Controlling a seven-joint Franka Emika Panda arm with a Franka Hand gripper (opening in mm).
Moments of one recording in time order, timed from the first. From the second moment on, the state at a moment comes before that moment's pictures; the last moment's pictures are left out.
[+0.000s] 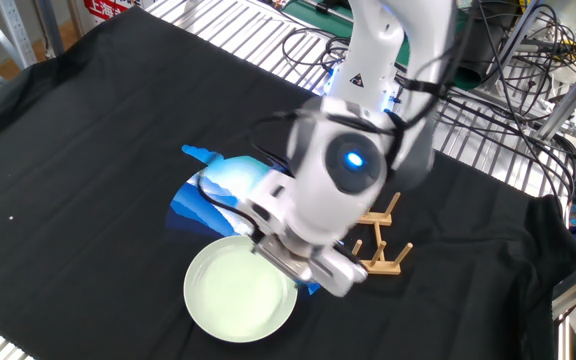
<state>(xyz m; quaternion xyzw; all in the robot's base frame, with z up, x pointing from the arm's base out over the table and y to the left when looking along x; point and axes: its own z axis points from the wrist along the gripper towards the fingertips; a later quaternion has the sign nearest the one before) 0.557 0.093 0.140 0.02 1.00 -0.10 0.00</state>
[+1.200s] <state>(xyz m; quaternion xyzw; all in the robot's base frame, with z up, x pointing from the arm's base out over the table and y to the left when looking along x) 0.571 0.133 0.115 0.08 0.99 -0.15 0.02</state>
